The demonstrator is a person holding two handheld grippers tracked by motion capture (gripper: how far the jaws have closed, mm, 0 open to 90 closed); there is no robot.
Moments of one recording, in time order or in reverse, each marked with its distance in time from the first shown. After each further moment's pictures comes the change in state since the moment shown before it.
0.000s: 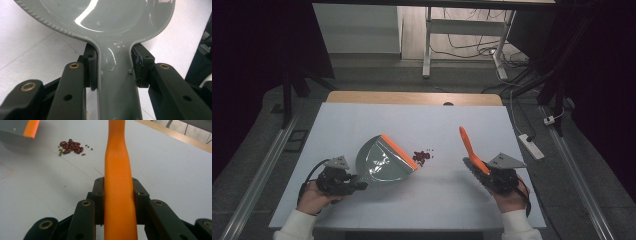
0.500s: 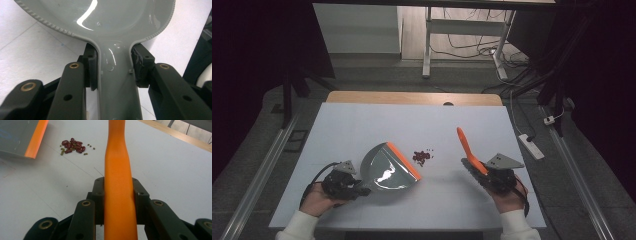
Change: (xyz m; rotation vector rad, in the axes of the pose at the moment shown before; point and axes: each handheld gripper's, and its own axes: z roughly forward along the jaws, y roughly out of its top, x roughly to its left) left arm -0.009 0.002 0.013 0.092 0.000 0.053; right arm 0.003 0.000 0.004 0.006 0.008 -0.015
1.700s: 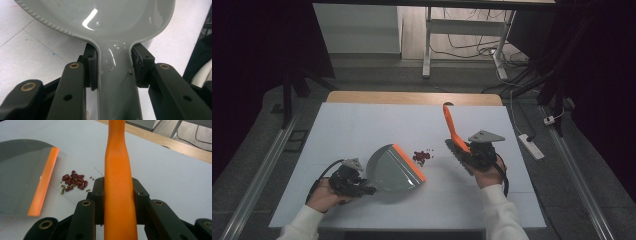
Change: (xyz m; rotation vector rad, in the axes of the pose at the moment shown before) left arm 0.003 0.015 0.011 0.042 -0.043 -0.006; right arm -0.004 0.057 0.054 -0.035 0.045 0.082
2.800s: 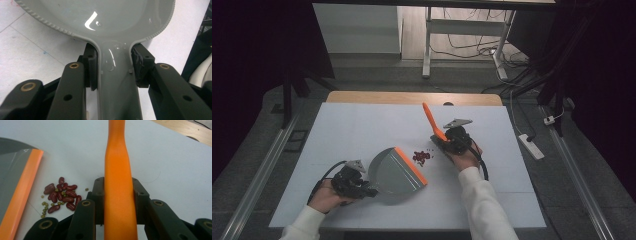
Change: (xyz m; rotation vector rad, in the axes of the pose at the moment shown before) left arm -0.001 0.000 0.007 0.020 -0.031 -0.005; right arm 0.002 0.021 0.089 0.158 0.019 -0.029
